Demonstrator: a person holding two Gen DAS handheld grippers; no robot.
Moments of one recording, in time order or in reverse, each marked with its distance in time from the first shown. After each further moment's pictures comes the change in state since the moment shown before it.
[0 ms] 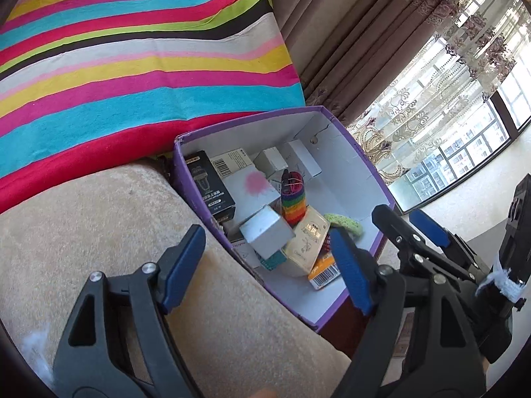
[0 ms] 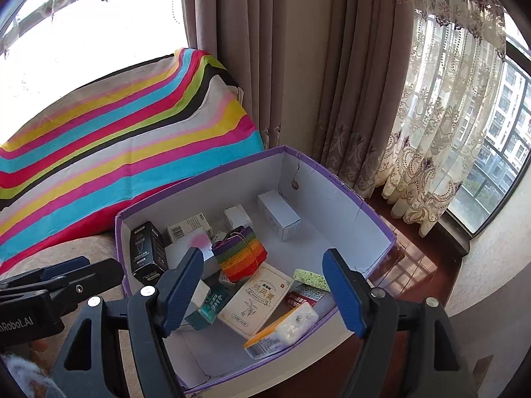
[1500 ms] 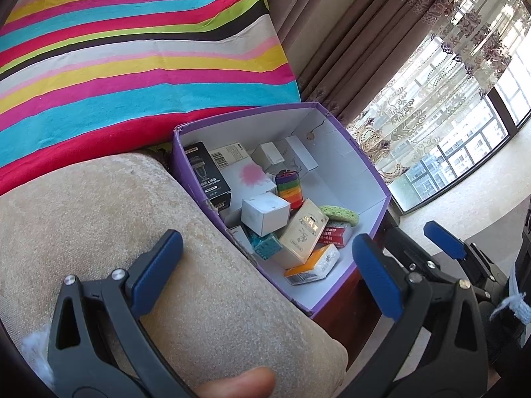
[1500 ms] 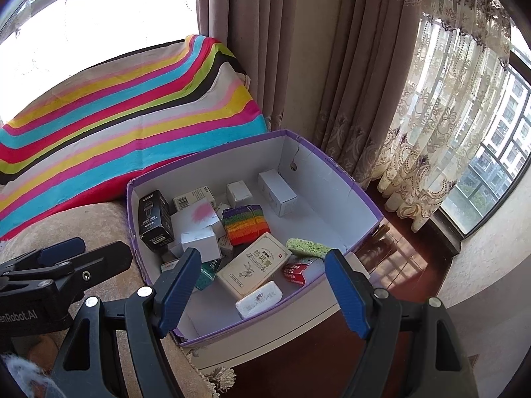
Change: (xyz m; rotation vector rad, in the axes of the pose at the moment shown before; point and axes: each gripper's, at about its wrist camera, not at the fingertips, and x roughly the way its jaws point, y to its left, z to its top) left arm -0.002 -0.006 -0.014 -0.002 -0.014 0.006; right arm -0.032 0.003 -0.019 -0.065 0.045 -0.028
